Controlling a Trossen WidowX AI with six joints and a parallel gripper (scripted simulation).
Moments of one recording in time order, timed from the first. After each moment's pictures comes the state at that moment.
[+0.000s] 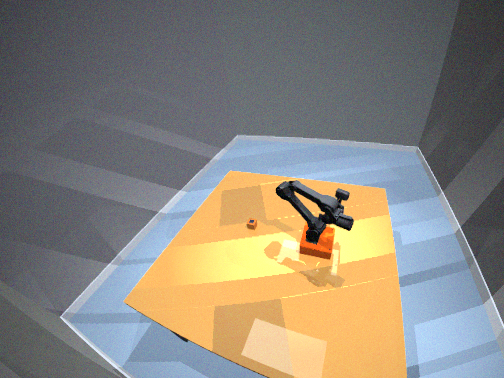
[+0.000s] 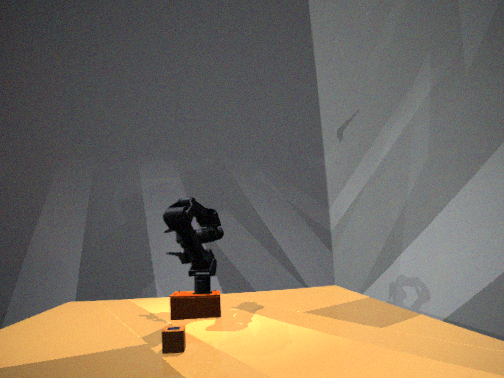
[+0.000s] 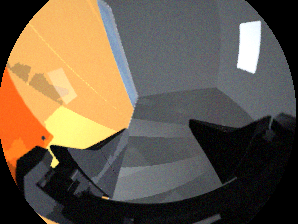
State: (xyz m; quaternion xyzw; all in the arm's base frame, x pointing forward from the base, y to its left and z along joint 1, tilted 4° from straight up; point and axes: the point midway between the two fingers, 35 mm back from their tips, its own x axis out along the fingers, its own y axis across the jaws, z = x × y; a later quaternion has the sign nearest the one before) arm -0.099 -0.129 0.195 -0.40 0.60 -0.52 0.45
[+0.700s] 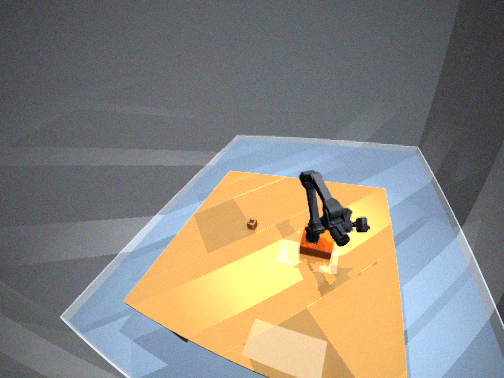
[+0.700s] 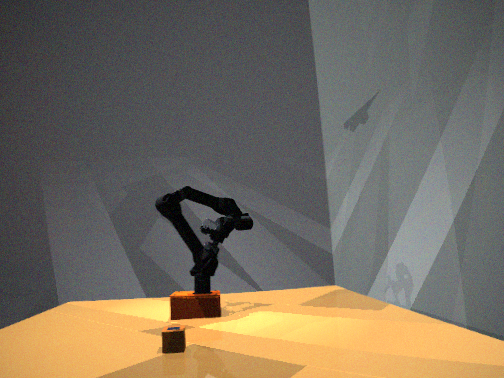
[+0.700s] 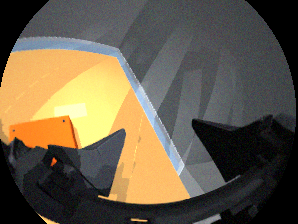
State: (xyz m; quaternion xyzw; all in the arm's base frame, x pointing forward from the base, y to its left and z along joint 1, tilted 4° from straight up) arm -0.184 0.012 0.191 0.05 0.49 -0.79 0.36
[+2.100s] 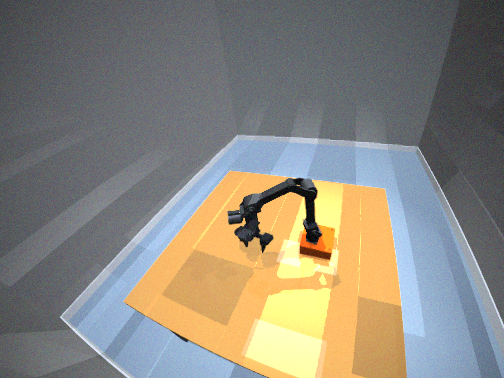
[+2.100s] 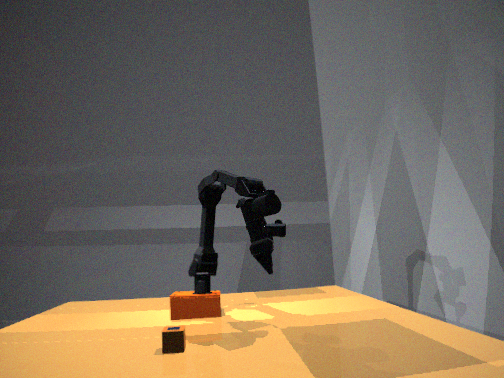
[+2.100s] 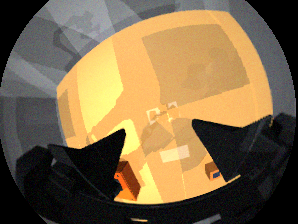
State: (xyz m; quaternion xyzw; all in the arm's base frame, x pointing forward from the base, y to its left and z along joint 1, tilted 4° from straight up) arm 0.232 0.223 0.119 0.35 -0.48 -0.59 -0.55
